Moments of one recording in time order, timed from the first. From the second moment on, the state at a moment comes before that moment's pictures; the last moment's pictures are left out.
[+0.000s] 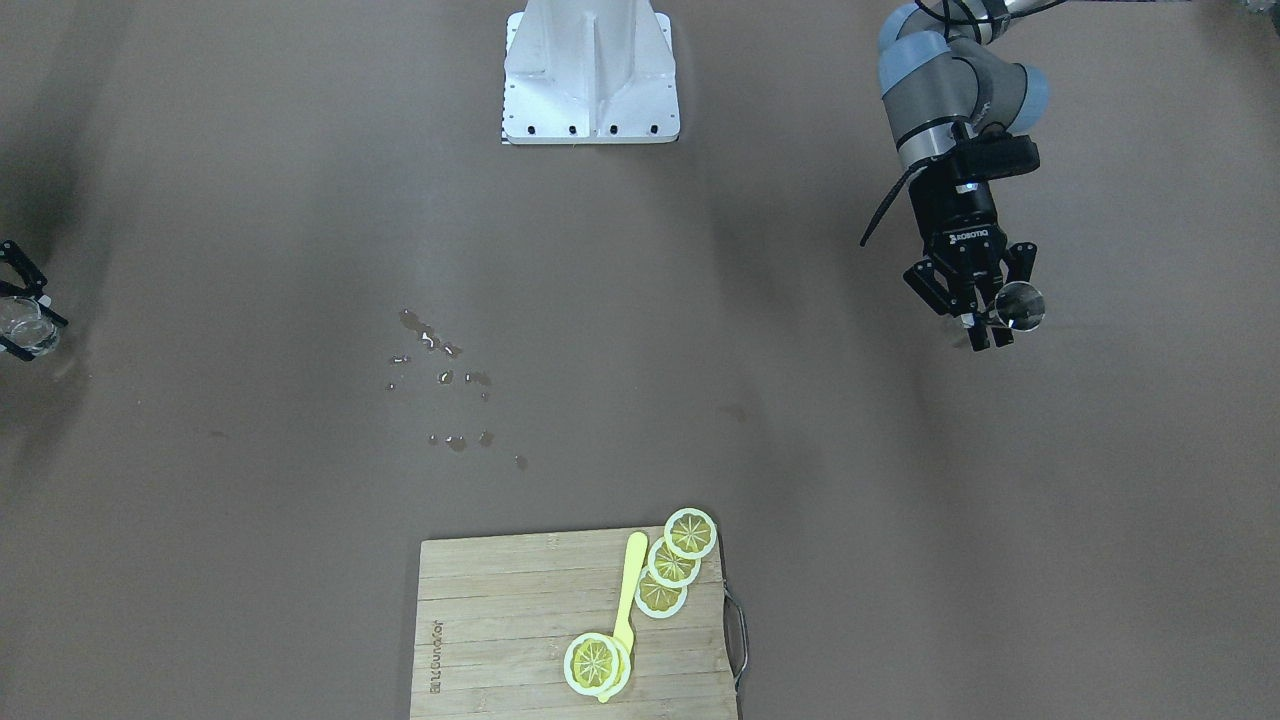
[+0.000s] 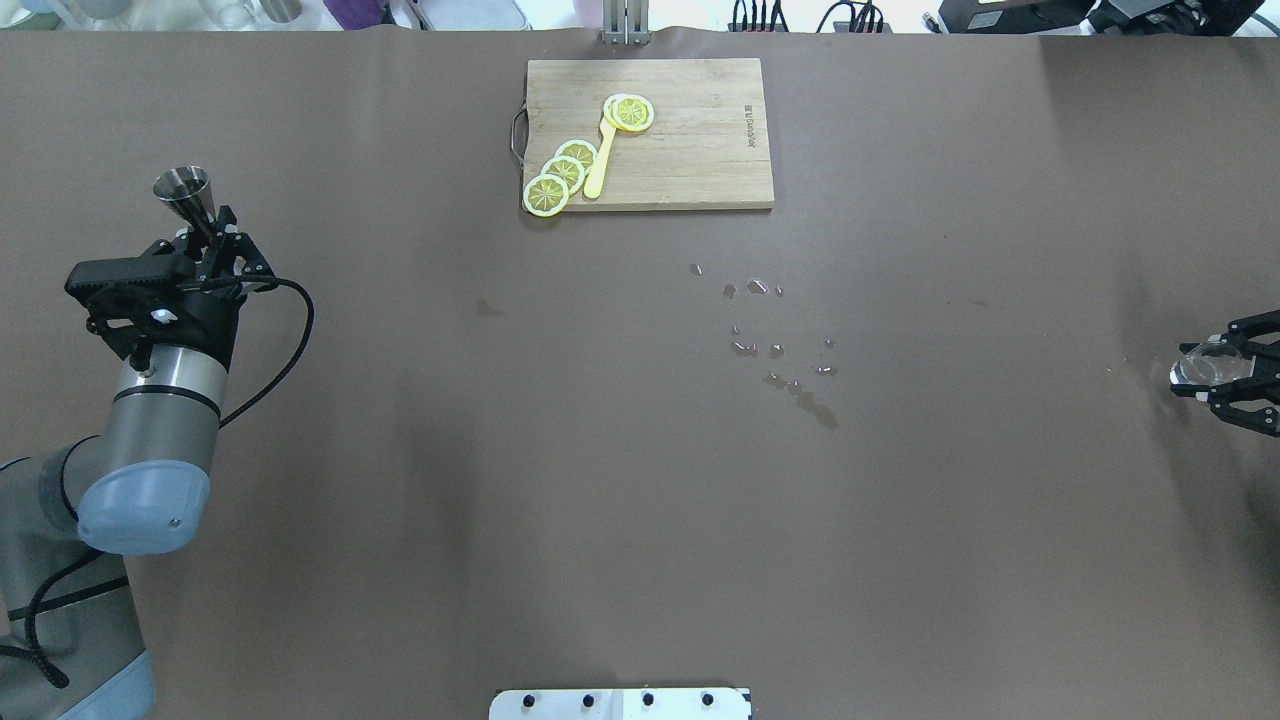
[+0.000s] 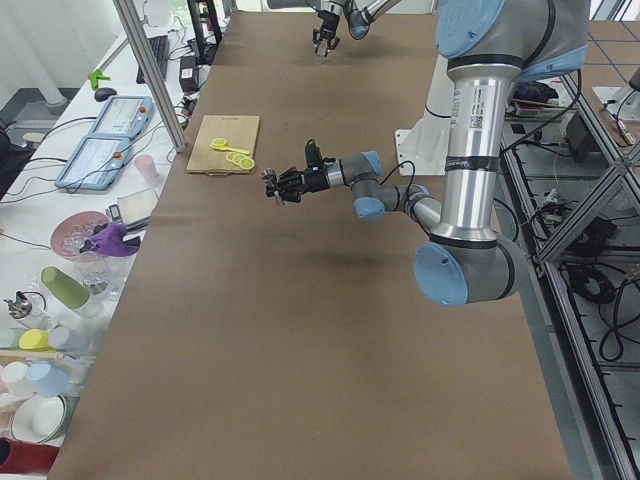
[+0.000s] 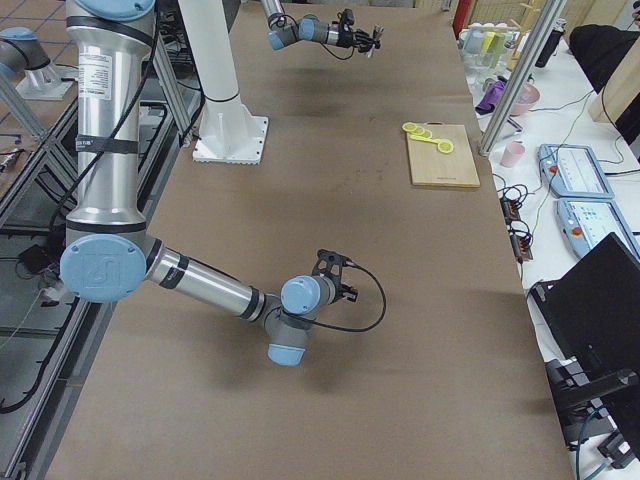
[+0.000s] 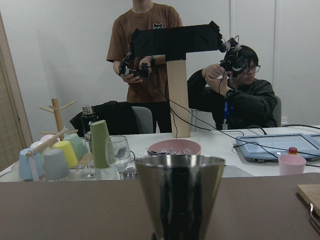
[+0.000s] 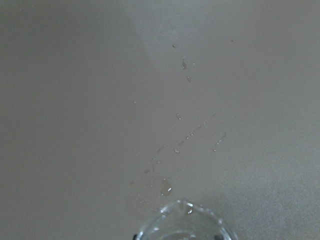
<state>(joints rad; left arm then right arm) -0.42 -1.63 -1.81 -2.24 -0.50 -1.28 1.11 -1.64 1.10 0.21 2.30 -0.05</state>
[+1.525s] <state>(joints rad) -0.44 -1.61 -1.72 -1.62 -0.39 -2.06 1.08 -1.55 1.02 0.24 2.28 0.04</state>
